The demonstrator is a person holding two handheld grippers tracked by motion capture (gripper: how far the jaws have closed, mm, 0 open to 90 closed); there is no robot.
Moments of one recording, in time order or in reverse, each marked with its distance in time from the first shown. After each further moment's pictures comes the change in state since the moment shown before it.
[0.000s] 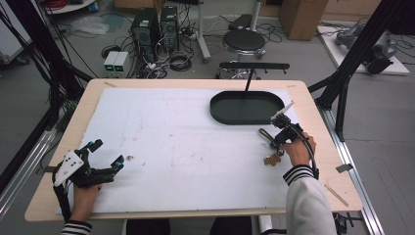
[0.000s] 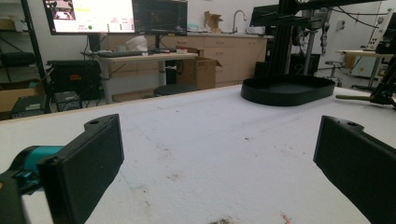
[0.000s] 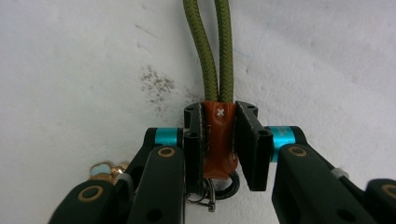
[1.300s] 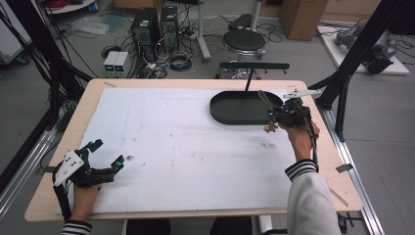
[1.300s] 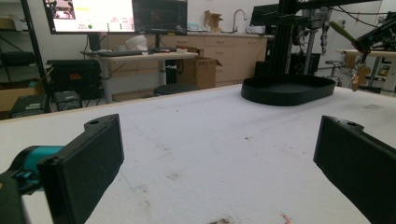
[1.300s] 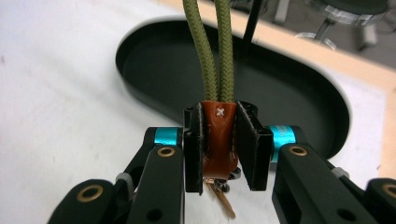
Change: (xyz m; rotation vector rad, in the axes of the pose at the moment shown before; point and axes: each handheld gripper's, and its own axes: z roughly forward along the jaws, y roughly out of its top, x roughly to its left) left arm 0.000 0.000 0.000 0.001 0.001 -0.002; right arm 0.001 0.009 -0.066 -0.649 0.019 -0.051
